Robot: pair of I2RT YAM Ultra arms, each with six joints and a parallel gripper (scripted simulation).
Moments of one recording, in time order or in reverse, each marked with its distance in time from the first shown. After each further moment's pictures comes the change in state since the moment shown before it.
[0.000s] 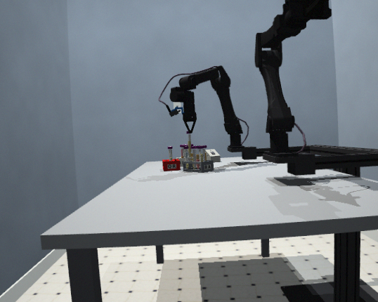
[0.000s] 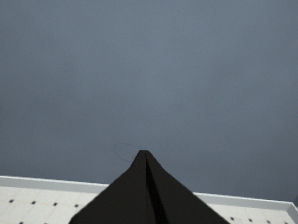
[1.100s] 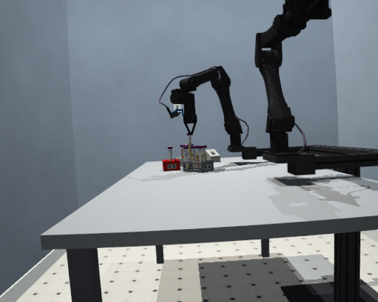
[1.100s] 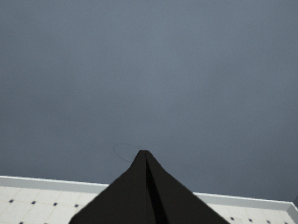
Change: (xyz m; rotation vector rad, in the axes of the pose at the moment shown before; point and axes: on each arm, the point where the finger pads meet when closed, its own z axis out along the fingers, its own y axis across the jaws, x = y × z) left arm 0.000 0.000 0.000 0.000 0.000 0.000; right arm 0.002 -0.001 0.009 0.002 0.002 0.000
